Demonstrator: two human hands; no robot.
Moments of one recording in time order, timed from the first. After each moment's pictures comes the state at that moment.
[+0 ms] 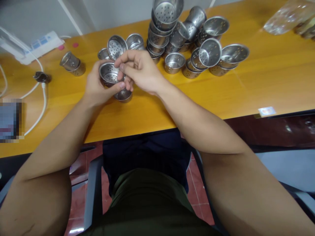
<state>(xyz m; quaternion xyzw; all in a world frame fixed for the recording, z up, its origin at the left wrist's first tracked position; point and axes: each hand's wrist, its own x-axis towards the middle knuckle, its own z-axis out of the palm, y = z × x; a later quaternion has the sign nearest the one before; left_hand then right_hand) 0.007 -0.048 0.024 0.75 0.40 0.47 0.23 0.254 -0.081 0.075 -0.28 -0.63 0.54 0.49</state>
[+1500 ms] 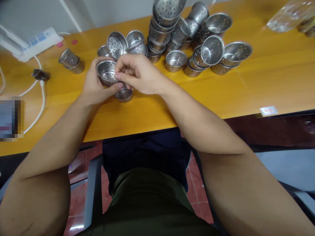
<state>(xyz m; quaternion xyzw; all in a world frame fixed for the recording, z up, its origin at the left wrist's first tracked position) 0.004 -0.044 0.027 0.78 0.35 0.46 0.24 0.261 -0.089 0.084 -0.30 -0.73 0.46 0.41</state>
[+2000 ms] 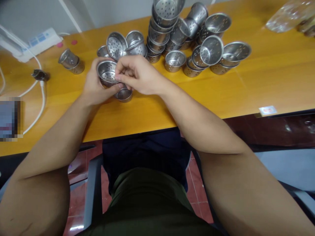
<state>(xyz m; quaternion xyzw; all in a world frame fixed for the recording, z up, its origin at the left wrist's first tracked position) 0.000 -0.040 0.024 0.79 0.34 0.45 0.24 0.262 -0.080 0.072 -0.29 -0.74 0.45 0.41</state>
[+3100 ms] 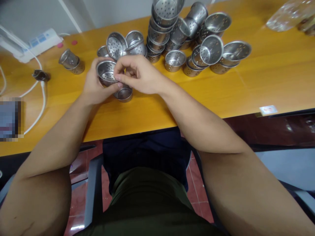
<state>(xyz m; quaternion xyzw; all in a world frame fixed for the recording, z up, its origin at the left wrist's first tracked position) 0.003 -0.042 0.028 0.77 0.36 0.47 0.25 0.264 -0.087 0.082 -0.31 -0.74 0.43 0.42</state>
